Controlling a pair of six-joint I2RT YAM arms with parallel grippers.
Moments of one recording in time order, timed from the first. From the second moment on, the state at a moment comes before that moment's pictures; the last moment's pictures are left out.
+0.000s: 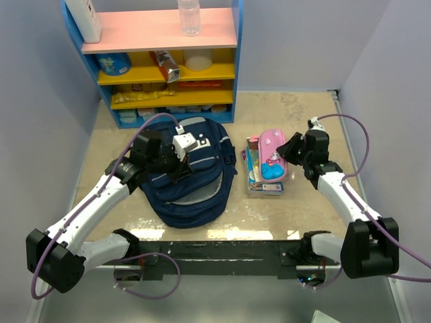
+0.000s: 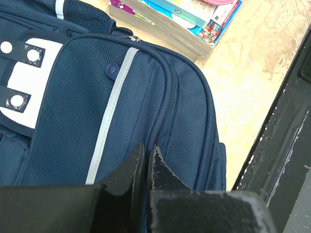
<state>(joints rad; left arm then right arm) -0.48 1.08 0.92 -0.49 0.50 0.19 0.10 1.19 0.71 -0.10 -0.10 0.58</state>
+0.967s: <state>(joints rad) -0.46 1.13 1.00 -0.45 0.47 0.11 0.41 0.90 0.56 -0.15 -0.48 0.81</state>
